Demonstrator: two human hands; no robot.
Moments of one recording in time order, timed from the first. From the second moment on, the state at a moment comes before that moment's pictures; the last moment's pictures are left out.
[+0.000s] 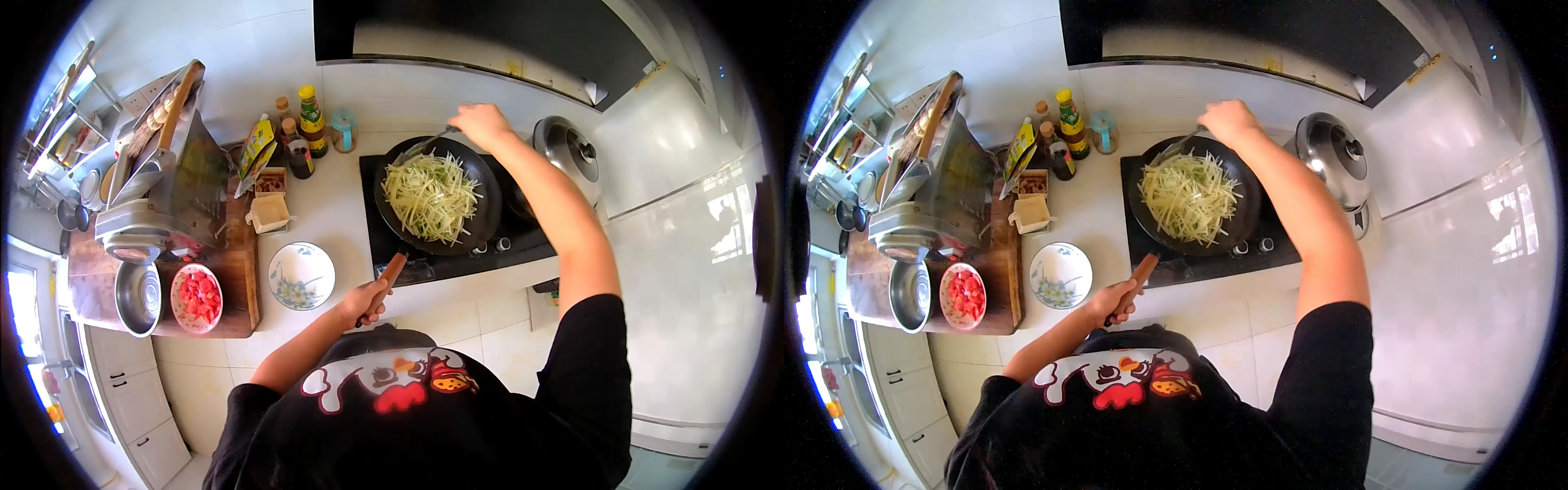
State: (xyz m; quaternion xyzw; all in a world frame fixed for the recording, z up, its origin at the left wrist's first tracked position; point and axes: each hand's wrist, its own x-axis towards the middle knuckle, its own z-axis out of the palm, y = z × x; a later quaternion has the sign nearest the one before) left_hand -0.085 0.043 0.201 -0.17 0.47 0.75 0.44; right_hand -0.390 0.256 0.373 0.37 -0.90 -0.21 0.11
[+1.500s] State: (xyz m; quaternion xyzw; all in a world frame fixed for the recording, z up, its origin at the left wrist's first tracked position) left_hand -0.096 0.027 0.211 -0.19 0.55 0.71 0.39; right_hand -0.232 0.366 0.411 0.23 -0.95 -0.17 -0.11
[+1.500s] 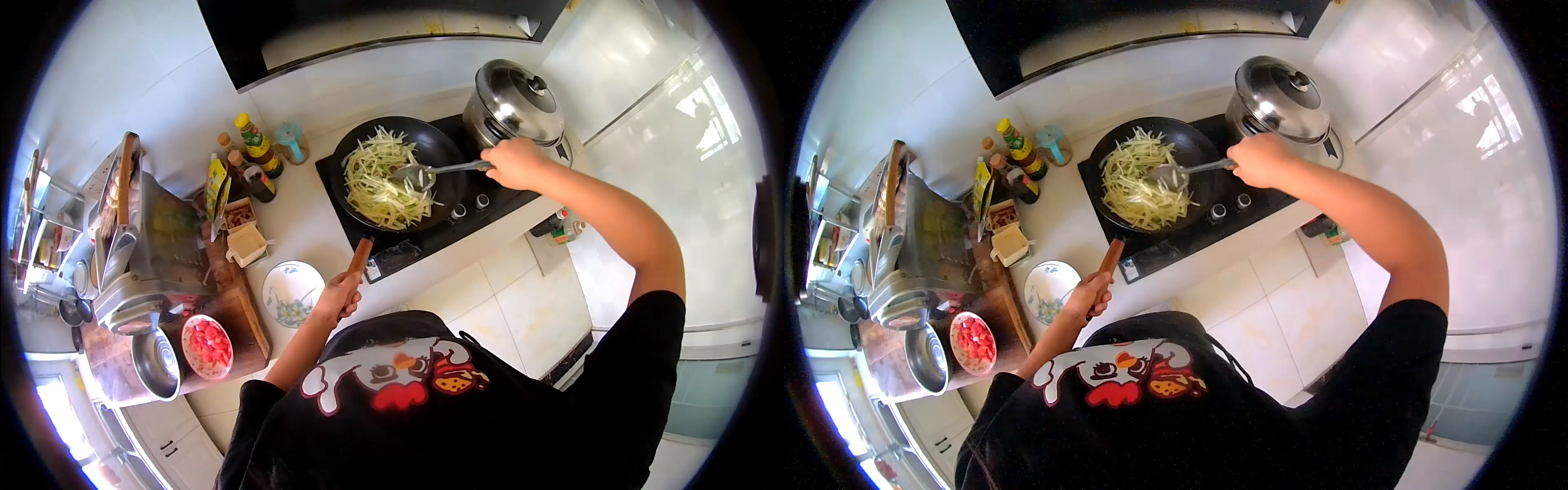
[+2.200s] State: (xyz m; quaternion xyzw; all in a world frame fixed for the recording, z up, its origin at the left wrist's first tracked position) left_hand -0.102 0.031 0.200 -0.18 0.51 0.72 0.43; right_hand -0.186 0.345 0.232 -0.22 -0.59 0.60 -0.49
